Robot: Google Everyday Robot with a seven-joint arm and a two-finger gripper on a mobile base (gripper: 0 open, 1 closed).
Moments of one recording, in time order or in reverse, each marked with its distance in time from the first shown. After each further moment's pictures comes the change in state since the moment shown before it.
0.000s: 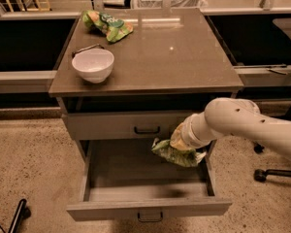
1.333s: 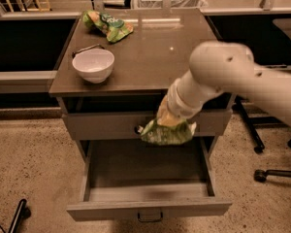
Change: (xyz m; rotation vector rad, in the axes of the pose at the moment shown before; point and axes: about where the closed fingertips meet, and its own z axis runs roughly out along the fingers) arm -0.101 -0.013 -0.082 -0.093 0.026 -0.247
